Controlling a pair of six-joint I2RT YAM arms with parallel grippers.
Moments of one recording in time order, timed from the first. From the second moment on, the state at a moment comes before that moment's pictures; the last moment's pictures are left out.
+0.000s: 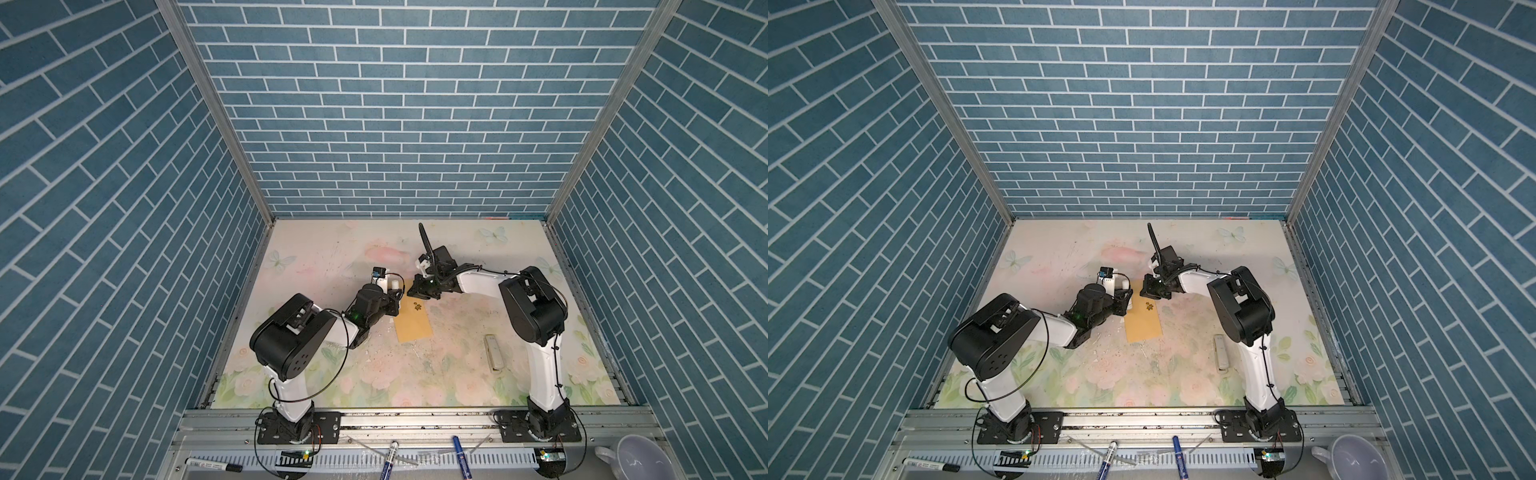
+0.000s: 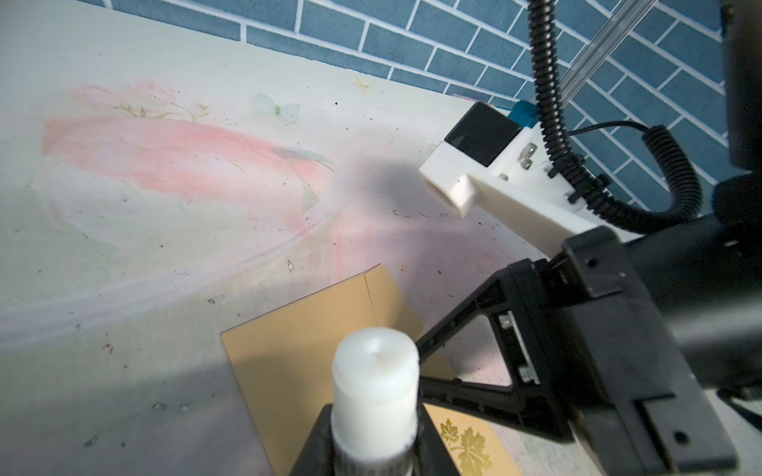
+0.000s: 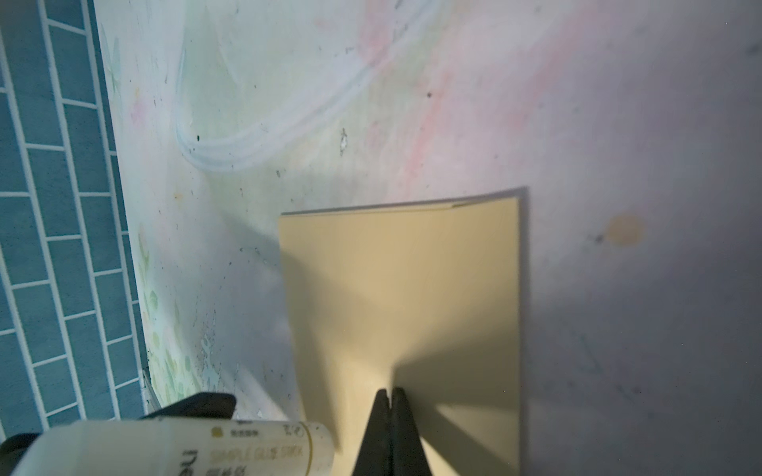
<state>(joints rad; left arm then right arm) -0.60 1.80 0.59 0.78 0.00 -0.43 0.62 2.11 1.35 -0.22 -0.49 0.61</state>
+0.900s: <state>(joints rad) -0.60 1.80 0.59 0.80 0.00 -0.44 0.67 2.00 1.17 -0.20 -0.52 0.60</state>
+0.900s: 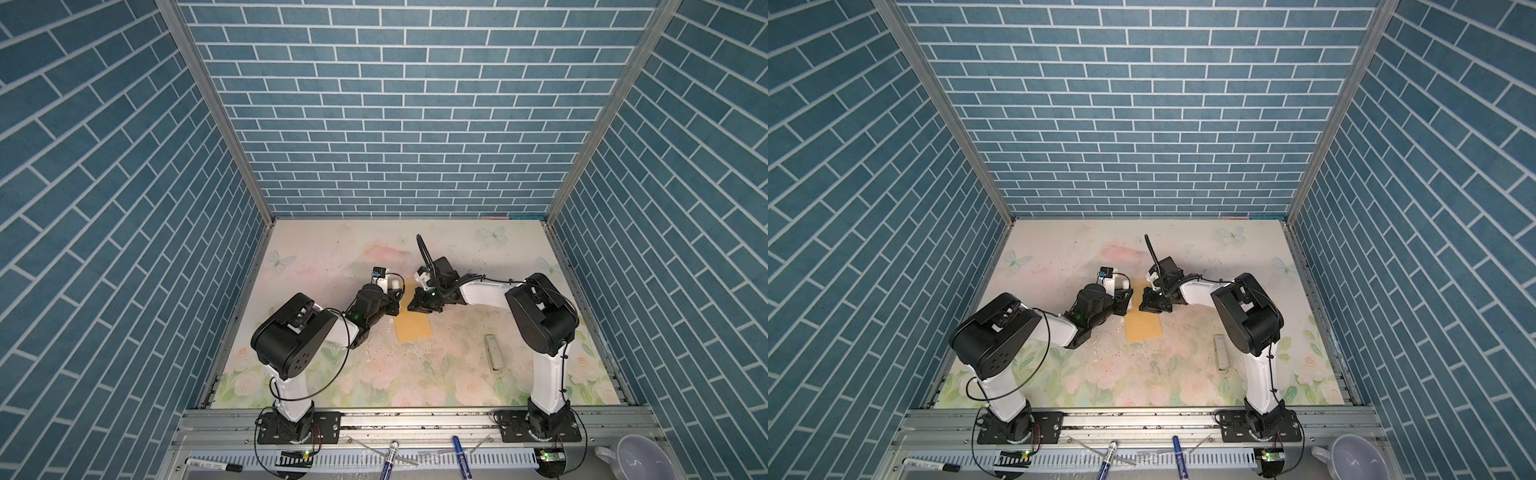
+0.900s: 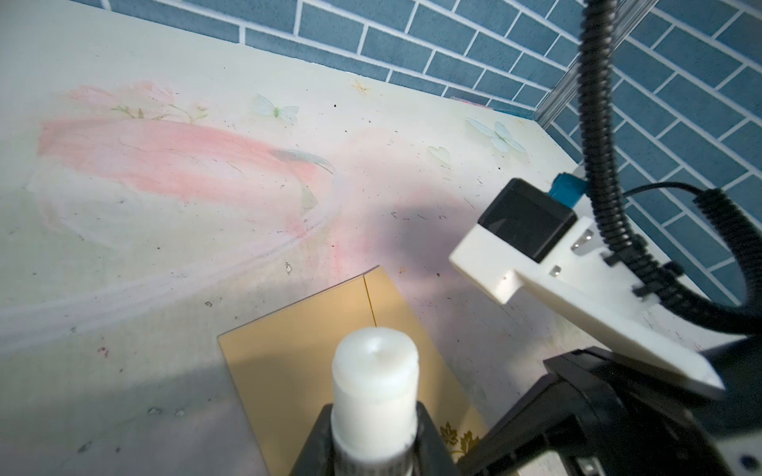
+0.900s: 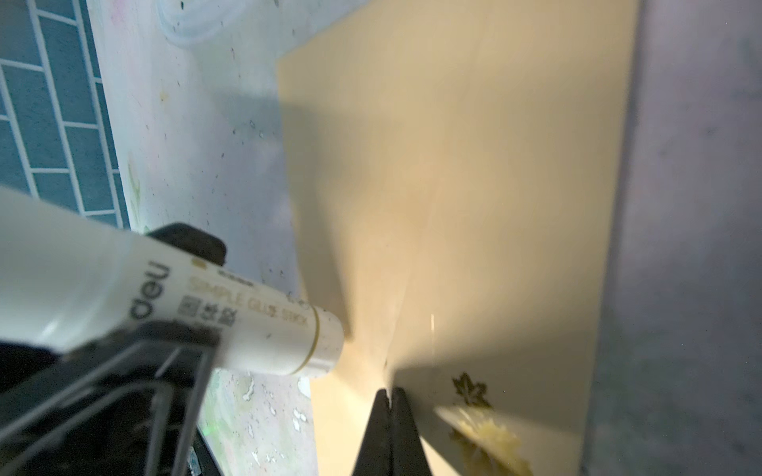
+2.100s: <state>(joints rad) -0.54 1.31 0.79 0.47 0.28 -0.50 0.60 1.27 1.02 -0.10 -0.42 0.35</state>
